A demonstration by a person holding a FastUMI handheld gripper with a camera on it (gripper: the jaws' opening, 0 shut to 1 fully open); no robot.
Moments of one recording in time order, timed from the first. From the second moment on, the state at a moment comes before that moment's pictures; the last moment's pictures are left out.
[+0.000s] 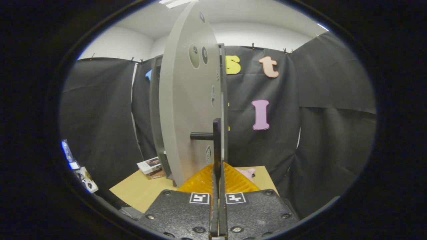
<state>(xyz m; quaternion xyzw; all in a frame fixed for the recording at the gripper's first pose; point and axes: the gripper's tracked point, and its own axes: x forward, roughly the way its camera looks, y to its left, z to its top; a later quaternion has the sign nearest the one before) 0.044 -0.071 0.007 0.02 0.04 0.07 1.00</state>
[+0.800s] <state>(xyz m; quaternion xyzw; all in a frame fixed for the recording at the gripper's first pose) 0.001 -0.094 0.008 -0.01 0.03 0.07 1.00</state>
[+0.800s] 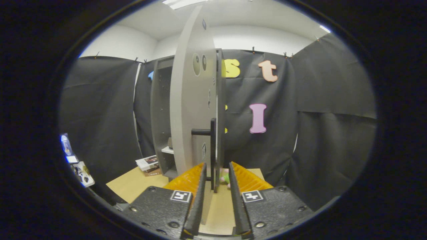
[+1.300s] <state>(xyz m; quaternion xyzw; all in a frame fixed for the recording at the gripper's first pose) -0.081 -0.047 0.017 -0.02 0.01 0.02 1.00</state>
